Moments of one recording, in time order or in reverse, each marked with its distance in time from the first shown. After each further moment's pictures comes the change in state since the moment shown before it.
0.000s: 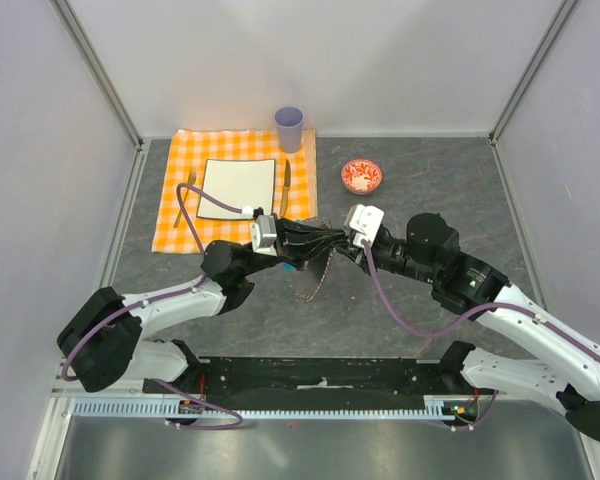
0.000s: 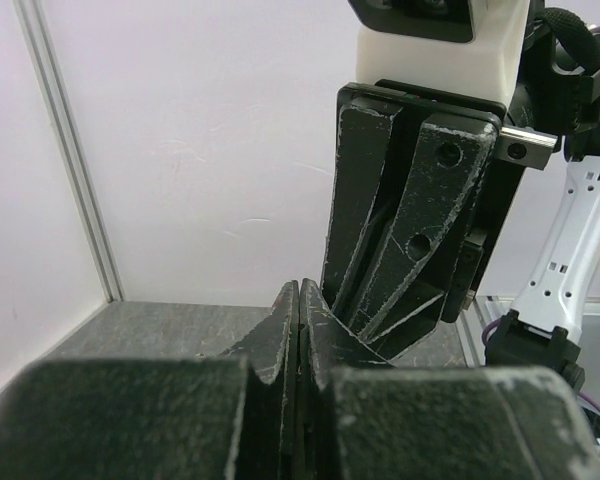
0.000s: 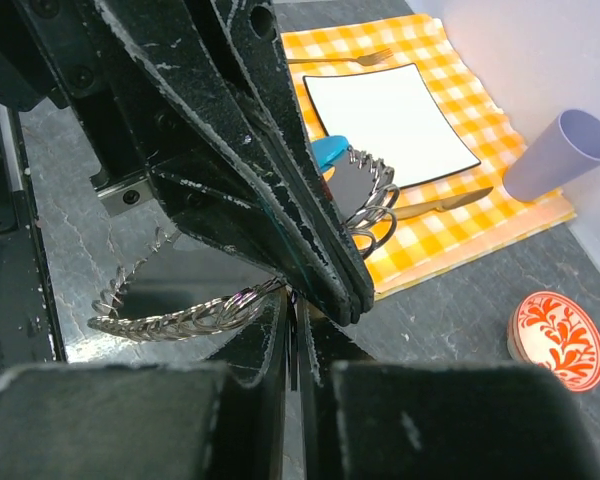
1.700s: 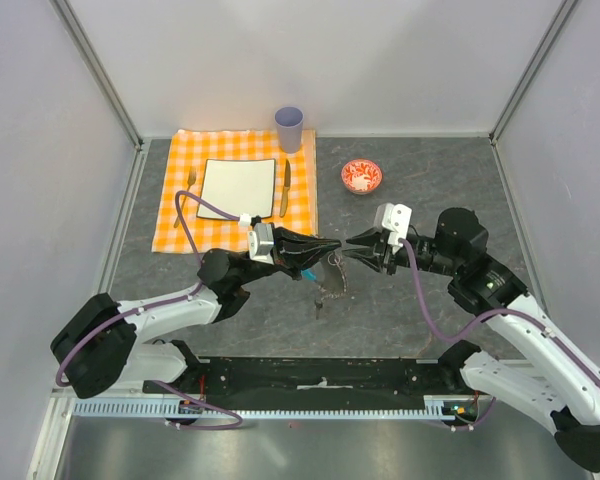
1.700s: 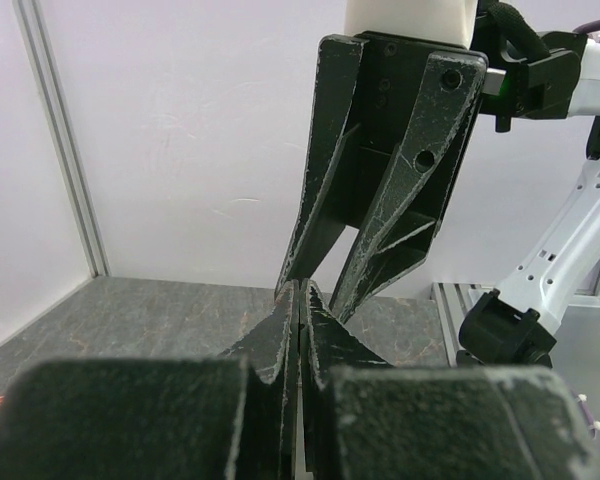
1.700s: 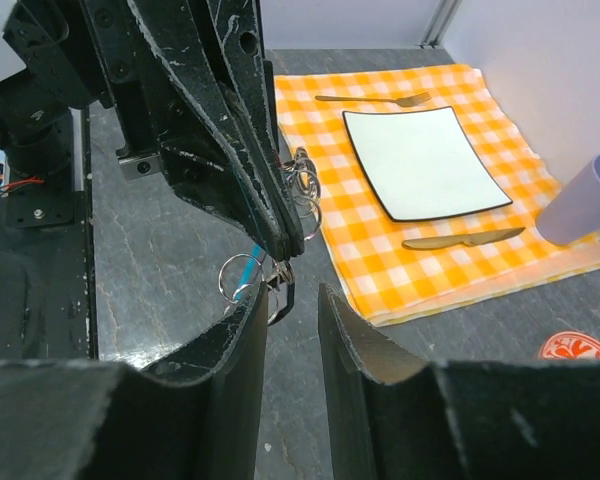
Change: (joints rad) left arm -0.015 -0.051 -0.078 -0.010 -0.025 -0.016; right arm -0.241 -0.100 -0.064 0.028 -0.375 -0.015
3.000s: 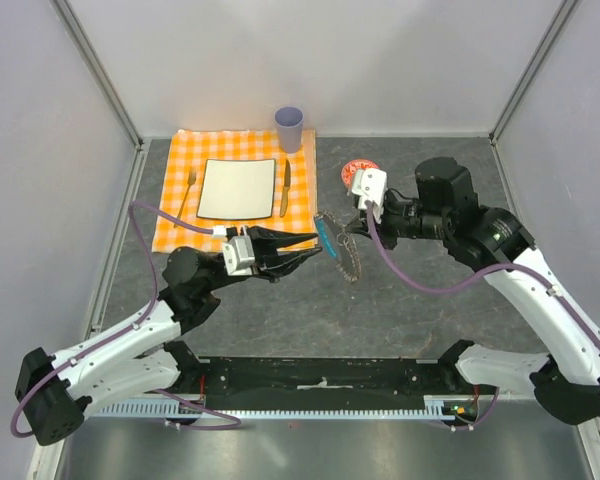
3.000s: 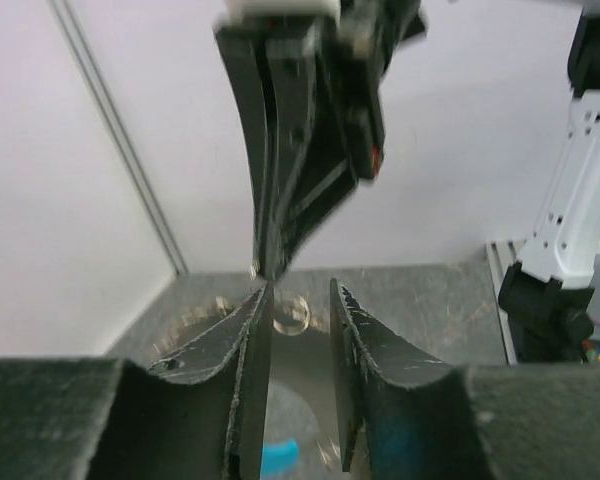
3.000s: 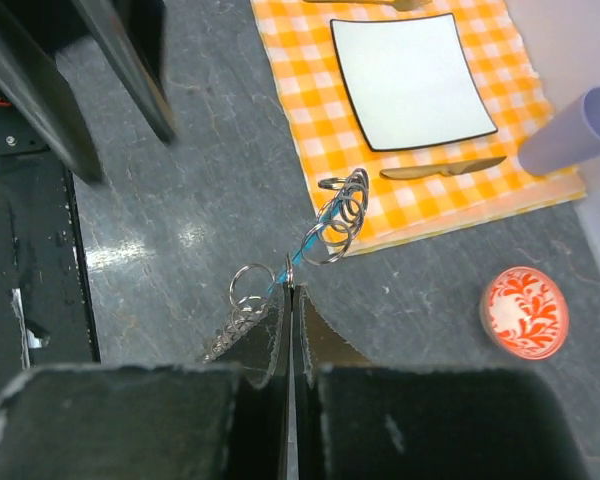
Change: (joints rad) left arm 0.000 -0.370 0.085 -0.515 0.010 0.257; right arm 0.022 0.276 0.479 -0.504 0.090 -0.158
